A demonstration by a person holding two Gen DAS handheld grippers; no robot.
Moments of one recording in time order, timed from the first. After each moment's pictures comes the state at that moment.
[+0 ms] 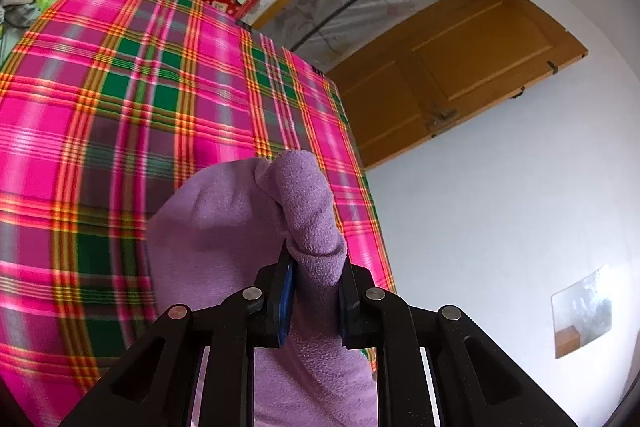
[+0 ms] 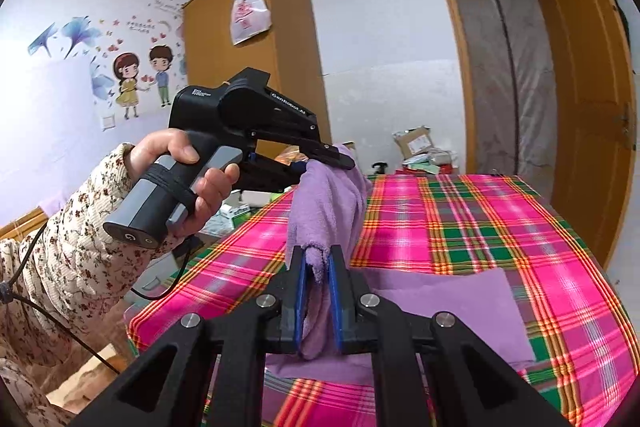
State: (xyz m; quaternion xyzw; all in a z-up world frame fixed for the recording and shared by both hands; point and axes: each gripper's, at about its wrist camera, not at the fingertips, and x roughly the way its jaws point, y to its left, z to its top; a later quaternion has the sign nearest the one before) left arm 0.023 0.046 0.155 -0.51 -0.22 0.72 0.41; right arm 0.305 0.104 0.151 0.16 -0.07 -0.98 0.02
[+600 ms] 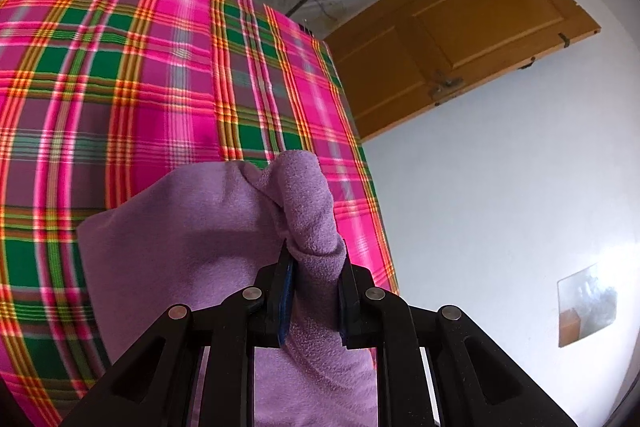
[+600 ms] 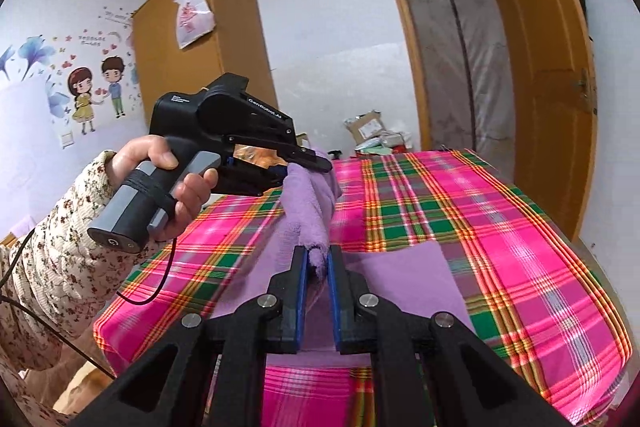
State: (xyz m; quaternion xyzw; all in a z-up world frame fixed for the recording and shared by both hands) left arm 0.019 0.125 0.124 -0.55 -0.19 0.69 0.43; right arm 0.314 0.164 0.130 0.18 -0.10 -0.98 -0.05
